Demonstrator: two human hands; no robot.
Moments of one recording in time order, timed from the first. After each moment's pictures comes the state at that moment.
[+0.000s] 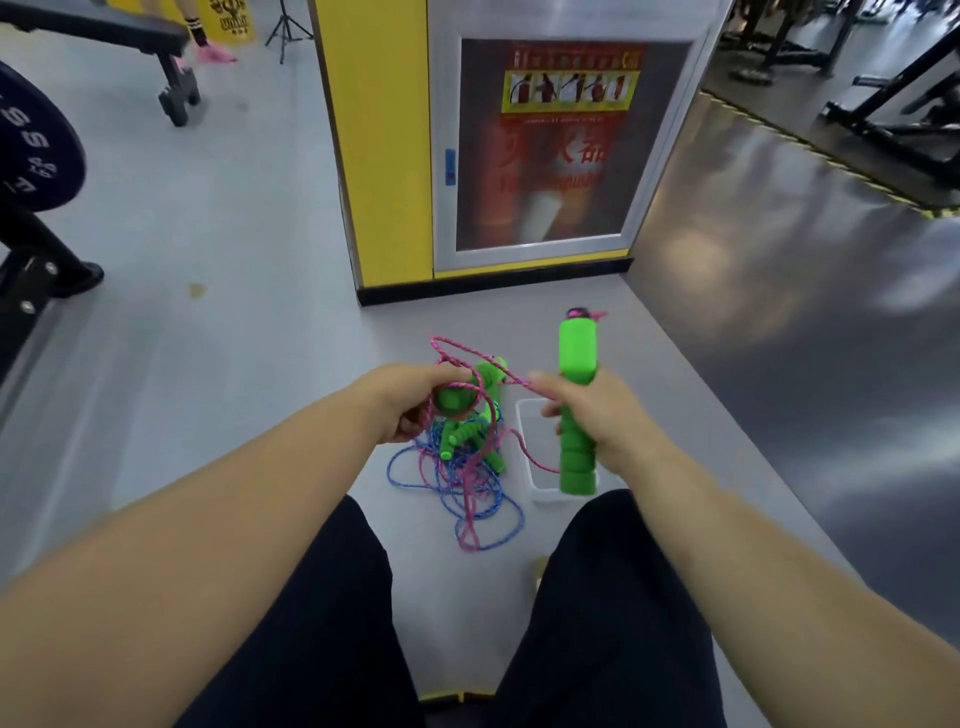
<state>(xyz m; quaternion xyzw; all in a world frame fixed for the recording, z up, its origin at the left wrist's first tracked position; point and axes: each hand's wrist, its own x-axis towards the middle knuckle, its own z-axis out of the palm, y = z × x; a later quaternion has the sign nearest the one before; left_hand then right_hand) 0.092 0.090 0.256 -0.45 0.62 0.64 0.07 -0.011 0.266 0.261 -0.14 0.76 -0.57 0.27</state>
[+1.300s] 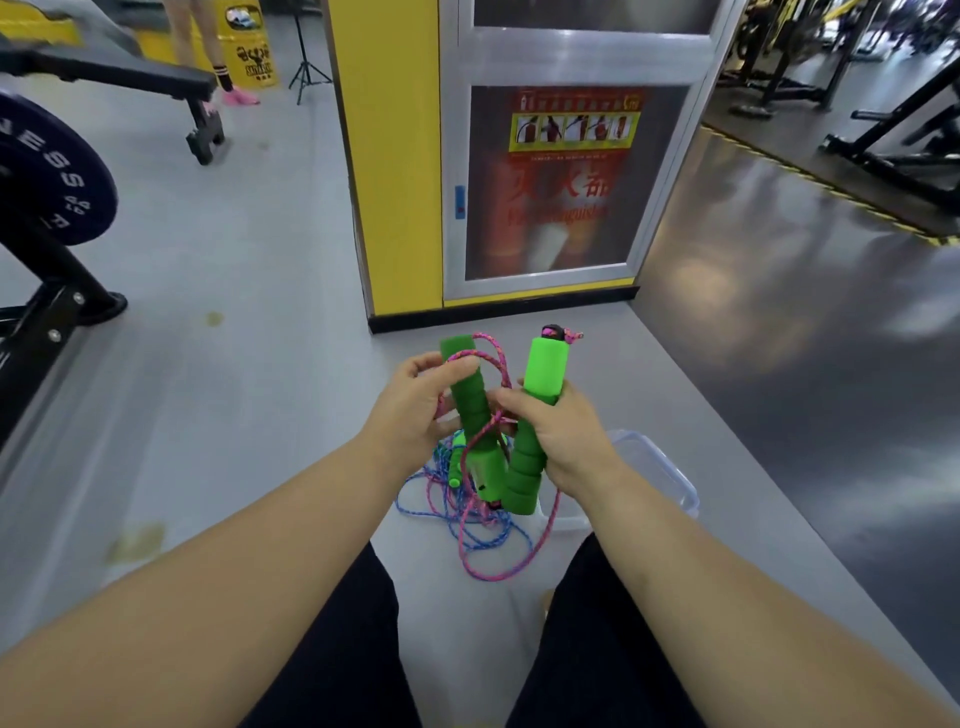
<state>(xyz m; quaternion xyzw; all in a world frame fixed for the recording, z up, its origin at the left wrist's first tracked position) 0.104 0.114 0.285 -0.31 0.46 0.82 -0.16 0.019 0.230 0.267 -0.17 0.62 -0.71 0.30</state>
